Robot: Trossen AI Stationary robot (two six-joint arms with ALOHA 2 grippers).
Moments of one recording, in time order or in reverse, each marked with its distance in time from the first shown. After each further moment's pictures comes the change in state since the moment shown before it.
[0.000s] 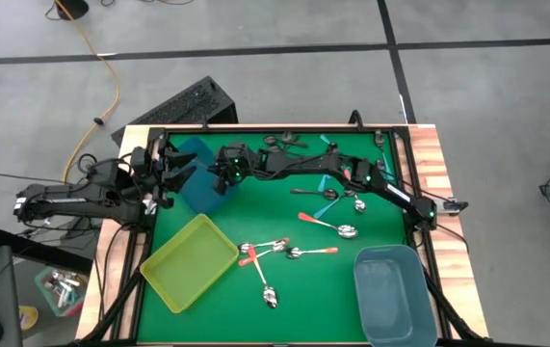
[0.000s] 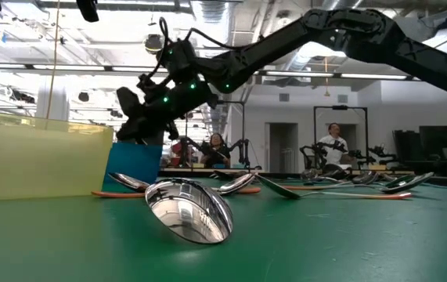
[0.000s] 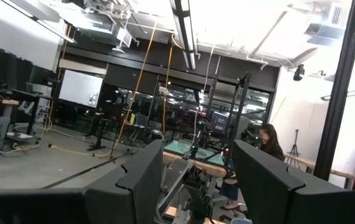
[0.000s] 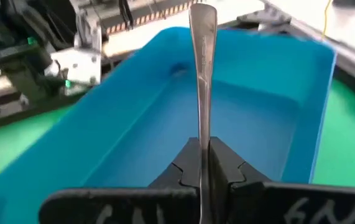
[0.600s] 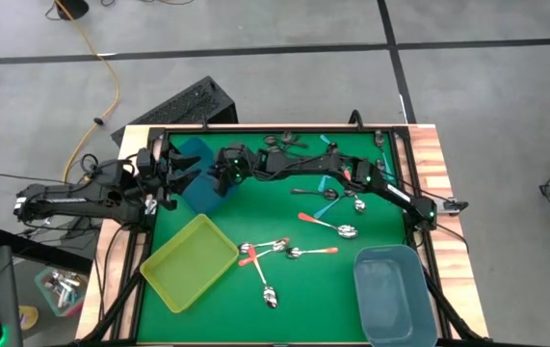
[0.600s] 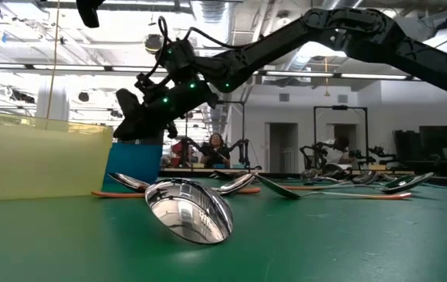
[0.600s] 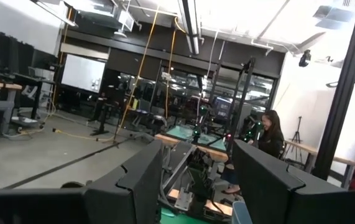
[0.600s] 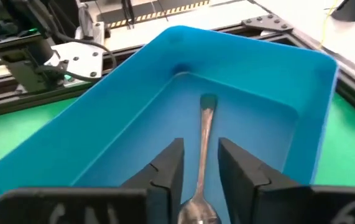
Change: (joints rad) left arm 0.000 0.000 0.000 -0.066 -0.002 -0.016; right arm 0.002 -0.005 0.001 -0.018 -0.012 -0.060
